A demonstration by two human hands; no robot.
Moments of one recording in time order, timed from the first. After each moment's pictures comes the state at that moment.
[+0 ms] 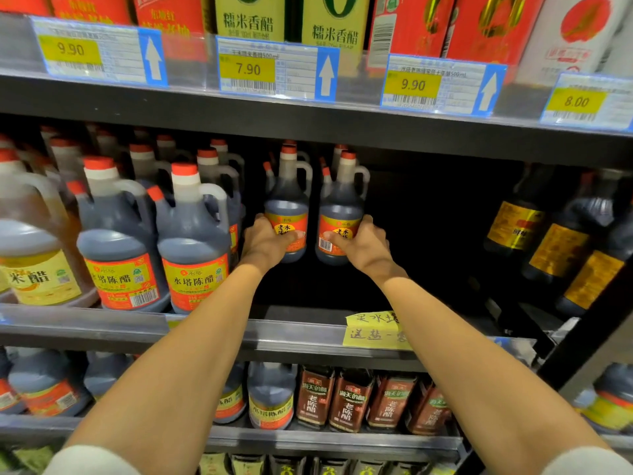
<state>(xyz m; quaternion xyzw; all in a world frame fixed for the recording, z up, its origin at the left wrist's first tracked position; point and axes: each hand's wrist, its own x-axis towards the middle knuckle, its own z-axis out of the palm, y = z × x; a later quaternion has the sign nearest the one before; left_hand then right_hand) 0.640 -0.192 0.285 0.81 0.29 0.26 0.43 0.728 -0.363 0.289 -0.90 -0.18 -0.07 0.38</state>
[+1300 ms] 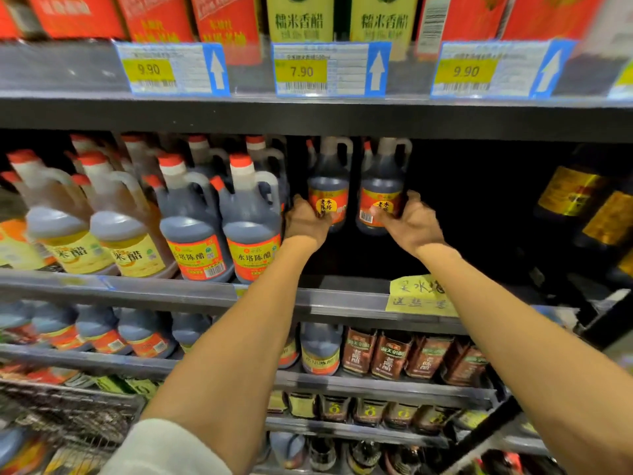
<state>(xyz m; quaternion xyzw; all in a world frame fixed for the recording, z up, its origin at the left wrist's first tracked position) 0.603 -0.208 0.303 0.85 0.30 0.21 0.37 0.692 -0.380 0.304 -0.92 -0.16 -0.03 0.35</state>
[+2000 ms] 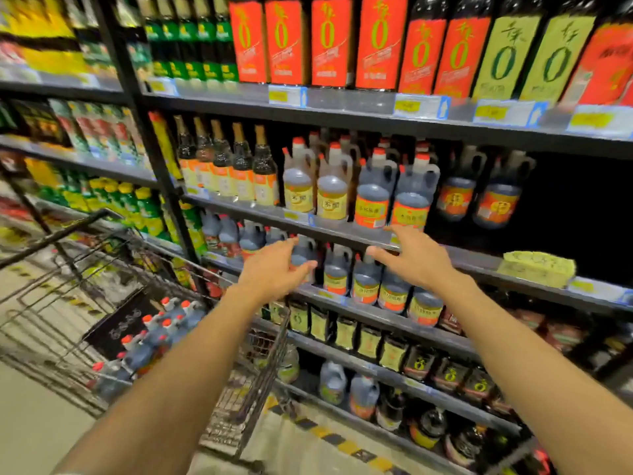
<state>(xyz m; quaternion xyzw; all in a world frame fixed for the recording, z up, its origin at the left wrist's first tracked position) 0.144 -0.144 0.321 0.94 0.30 0.11 0.12 0.353 -0.331 0.350 -0.87 -0.47 -0.02 0.16</state>
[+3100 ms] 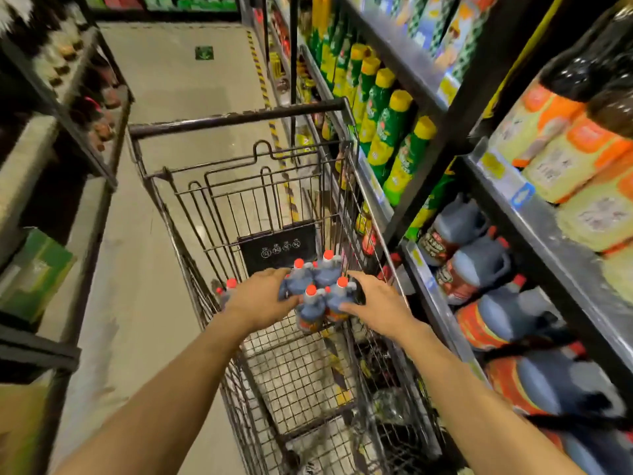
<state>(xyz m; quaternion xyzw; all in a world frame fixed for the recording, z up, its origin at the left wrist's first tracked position) -0.073 0.185 0.090 0.68 0.69 0.02 0.24 0.171 0.226 0.085 -0.58 -0.76 0.30 0.01</state>
